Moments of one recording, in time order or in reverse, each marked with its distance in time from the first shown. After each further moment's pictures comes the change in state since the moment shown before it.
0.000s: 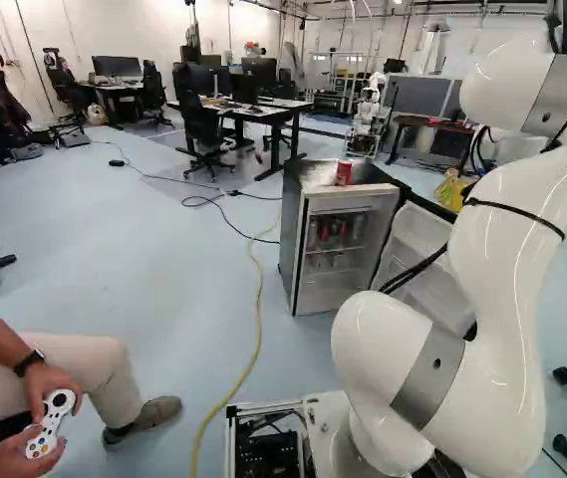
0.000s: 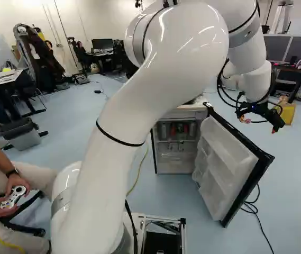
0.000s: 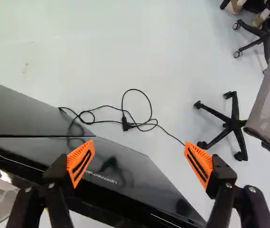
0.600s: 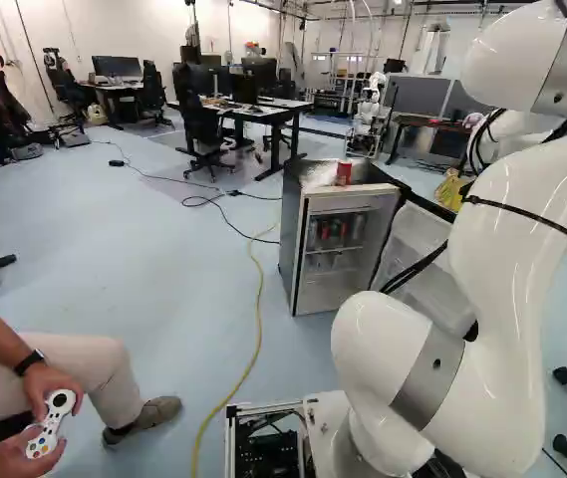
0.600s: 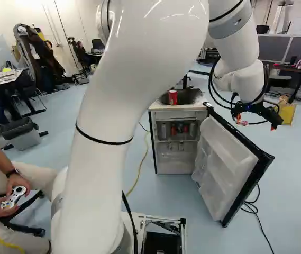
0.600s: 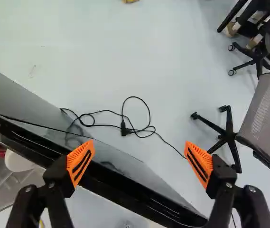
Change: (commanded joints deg) arm 0.5 8.1 11.1 -4.0 8.4 0.0
